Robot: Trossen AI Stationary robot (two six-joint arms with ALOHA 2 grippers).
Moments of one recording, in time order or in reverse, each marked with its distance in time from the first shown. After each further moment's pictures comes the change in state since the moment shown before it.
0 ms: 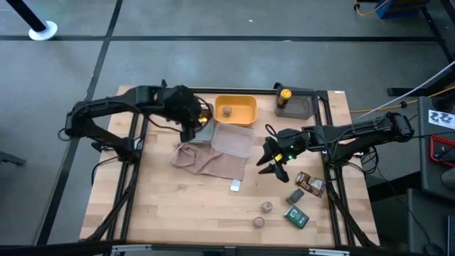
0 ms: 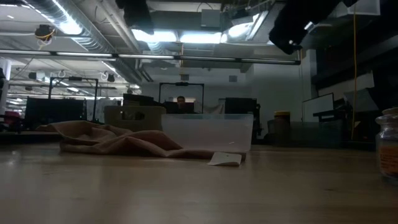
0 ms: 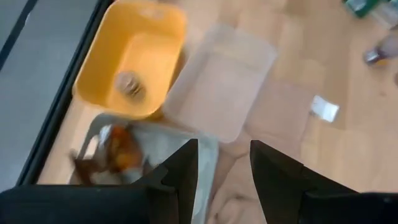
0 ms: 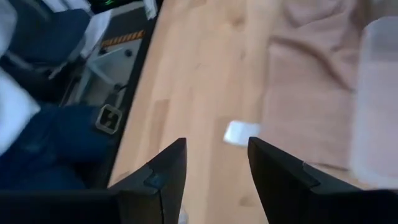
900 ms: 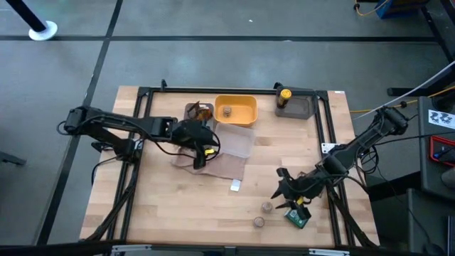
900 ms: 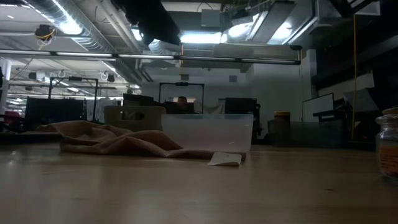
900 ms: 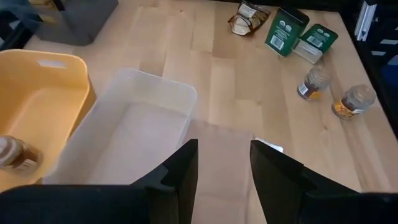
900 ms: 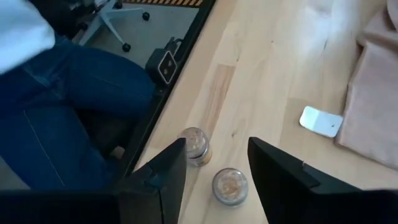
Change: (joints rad) left arm -0.233 0.001 -0.403 0.663 0.000 -0.092; right arm 0.506 0.014 0.000 -0.013 0.375 0.041
